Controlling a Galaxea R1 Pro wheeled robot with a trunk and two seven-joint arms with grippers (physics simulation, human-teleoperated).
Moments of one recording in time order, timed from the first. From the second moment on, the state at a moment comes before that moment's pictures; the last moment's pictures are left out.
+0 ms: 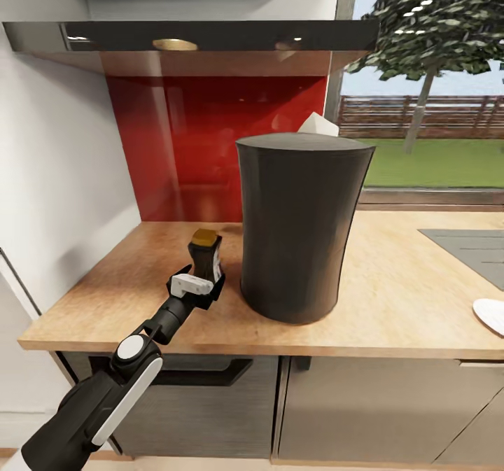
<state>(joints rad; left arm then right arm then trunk) -0.47 0.25 -0.52 -1.56 0.36 0.11 0.13 -0.15 -0.29 1.12 -0.51 -0.32 -0.28 -0.02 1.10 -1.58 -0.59</state>
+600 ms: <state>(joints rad) -0.47 0.25 -0.52 -1.56 0.36 0.11 0.13 -0.15 -0.29 1.12 -0.51 -0.32 -0.28 -0.02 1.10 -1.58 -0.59</state>
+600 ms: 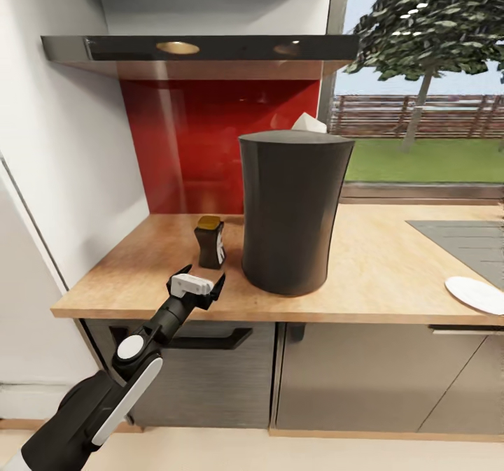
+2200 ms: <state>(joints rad) -0.43 0.23 -0.54 -0.45 0.55 -0.08 -1.39 -0.14 -0.37 1.10 -0.41 -0.47 -0.40 -0.02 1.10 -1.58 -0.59</state>
